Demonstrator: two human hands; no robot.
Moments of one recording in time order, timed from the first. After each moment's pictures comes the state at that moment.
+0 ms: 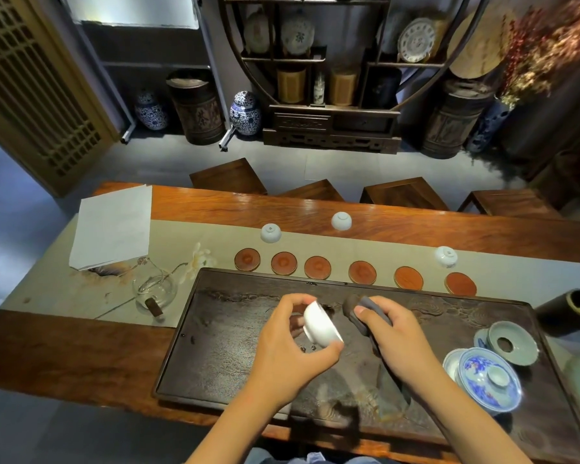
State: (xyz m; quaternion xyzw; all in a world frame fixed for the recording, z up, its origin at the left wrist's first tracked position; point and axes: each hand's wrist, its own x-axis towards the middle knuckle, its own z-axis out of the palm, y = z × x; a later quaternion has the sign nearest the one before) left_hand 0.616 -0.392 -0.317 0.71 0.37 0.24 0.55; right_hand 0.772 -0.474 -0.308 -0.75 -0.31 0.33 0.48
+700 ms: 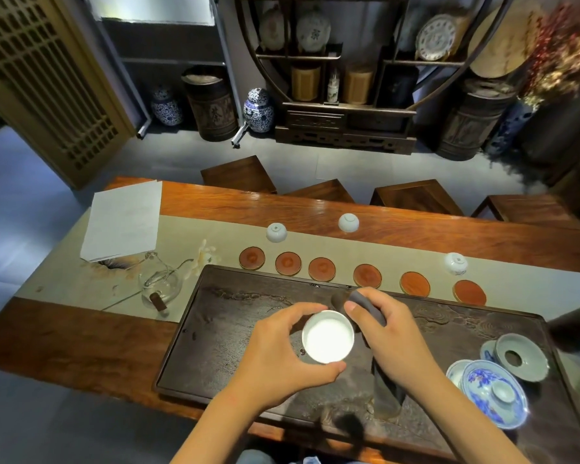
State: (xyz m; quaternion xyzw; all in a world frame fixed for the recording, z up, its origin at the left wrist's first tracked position) left_hand 0.612 -0.384 -0.302 0.80 0.34 0.19 0.47; right_hand 0.774 -0.463 -0.291 -0.70 -0.41 0.30 0.50
